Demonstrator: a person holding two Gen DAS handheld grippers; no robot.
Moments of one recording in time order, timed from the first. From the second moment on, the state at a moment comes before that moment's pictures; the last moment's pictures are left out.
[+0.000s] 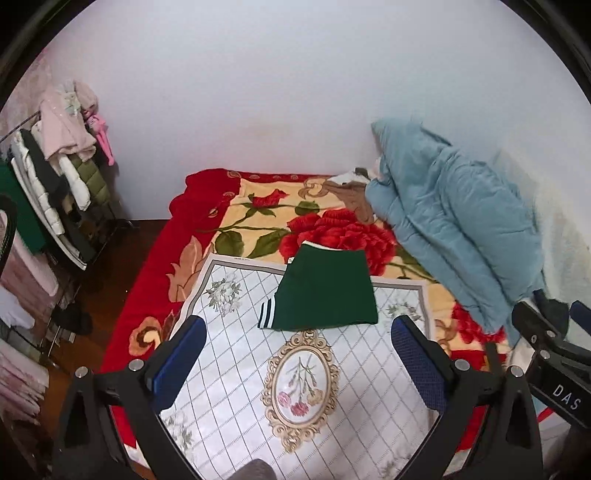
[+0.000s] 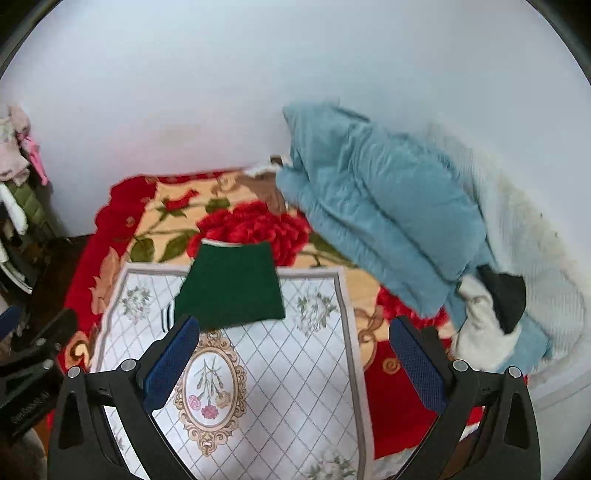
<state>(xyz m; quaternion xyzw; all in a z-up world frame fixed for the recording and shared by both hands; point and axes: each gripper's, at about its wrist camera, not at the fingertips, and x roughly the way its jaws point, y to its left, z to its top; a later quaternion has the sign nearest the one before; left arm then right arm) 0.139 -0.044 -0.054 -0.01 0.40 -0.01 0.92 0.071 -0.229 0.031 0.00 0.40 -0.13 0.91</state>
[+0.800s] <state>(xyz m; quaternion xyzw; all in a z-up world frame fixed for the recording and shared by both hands) 0.078 -0.053 0.012 0.00 0.37 0.02 0.93 -0.044 -0.224 0.145 -0.01 0.36 -0.10 0.93</state>
